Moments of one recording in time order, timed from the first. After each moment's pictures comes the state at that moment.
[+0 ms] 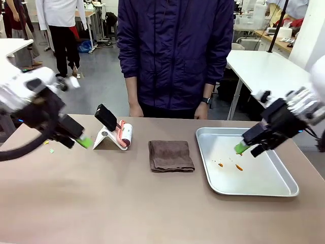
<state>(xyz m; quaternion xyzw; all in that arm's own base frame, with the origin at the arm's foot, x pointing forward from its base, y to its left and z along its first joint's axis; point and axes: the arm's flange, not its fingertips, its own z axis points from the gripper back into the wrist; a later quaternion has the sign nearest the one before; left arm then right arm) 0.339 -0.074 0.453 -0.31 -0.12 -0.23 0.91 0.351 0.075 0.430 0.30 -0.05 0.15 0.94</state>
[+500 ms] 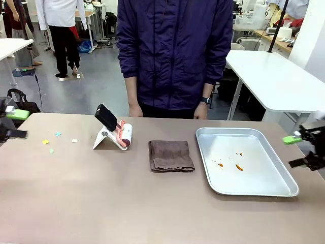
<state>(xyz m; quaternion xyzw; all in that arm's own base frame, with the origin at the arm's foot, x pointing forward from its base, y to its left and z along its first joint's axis) 0.323 0.102 0.412 -0.54 -0.20 -0.05 0.82 0.331 -0.082 0.383 0.51 0.00 -0.09 0.86</state>
